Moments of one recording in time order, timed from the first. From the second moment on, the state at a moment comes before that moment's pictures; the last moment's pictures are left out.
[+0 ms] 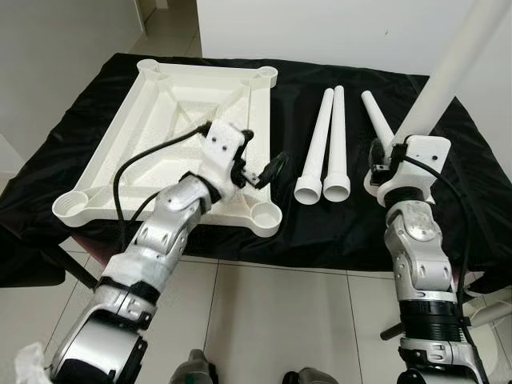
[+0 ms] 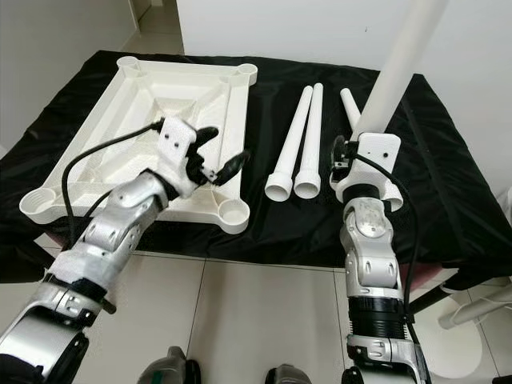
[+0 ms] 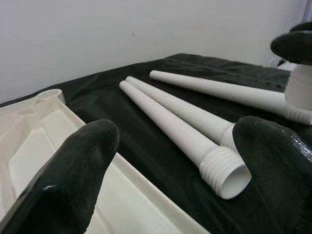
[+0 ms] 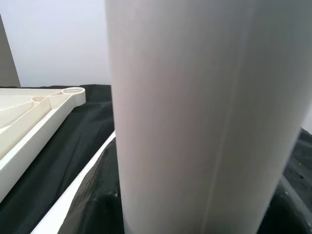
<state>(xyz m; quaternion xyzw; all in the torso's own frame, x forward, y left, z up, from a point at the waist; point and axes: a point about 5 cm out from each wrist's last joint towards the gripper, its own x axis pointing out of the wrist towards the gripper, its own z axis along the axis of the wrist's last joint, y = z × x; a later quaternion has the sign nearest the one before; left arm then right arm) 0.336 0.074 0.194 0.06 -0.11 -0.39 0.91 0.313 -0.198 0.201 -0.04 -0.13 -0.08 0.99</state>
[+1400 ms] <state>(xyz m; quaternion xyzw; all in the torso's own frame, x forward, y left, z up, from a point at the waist) 0.354 0.145 0.175 0.05 -0.02 -0.43 0.90 0.279 -0.196 0.179 -0.04 -0.13 -0.07 0.99</state>
